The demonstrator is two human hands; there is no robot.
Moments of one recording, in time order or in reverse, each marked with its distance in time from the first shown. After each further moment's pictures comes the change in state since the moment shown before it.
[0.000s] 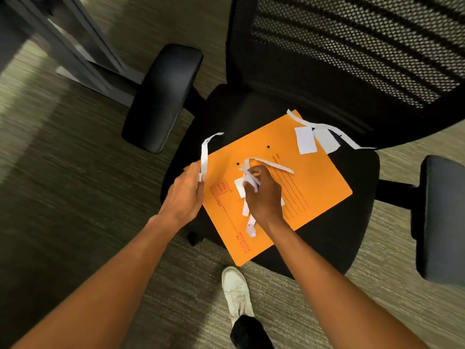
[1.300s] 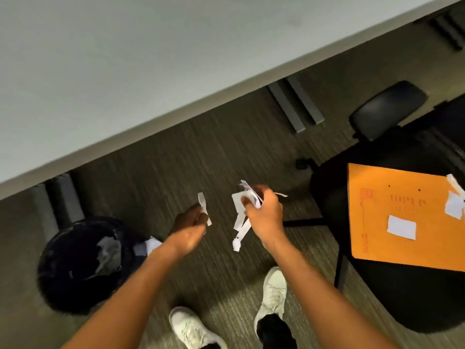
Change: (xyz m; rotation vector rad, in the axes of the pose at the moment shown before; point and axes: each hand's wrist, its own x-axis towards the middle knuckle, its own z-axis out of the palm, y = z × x) left_hand -0.393 -0.152 -0.079 -0.573 0.364 -0.934; right_hand -0.280 -0.109 0.222 -0.033 -0.497 -0.142
